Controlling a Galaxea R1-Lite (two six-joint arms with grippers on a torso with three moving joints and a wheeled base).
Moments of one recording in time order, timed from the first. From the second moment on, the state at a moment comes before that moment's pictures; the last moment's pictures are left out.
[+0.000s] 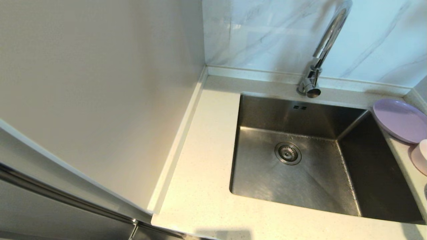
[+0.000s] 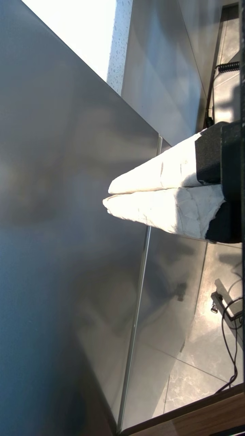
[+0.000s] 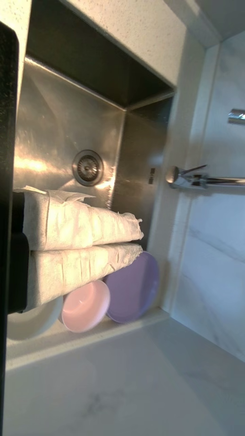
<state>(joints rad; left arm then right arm) 0.00 0.00 0.00 0.00 0.00 0.00 -0.04 0.41 -0.74 0.08 -0.13 -0.09</state>
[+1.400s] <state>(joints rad) 0.00 0.00 0.00 0.00 0.00 0.00 0.00 0.00 -0.24 0.12 -0.01 -0.13</state>
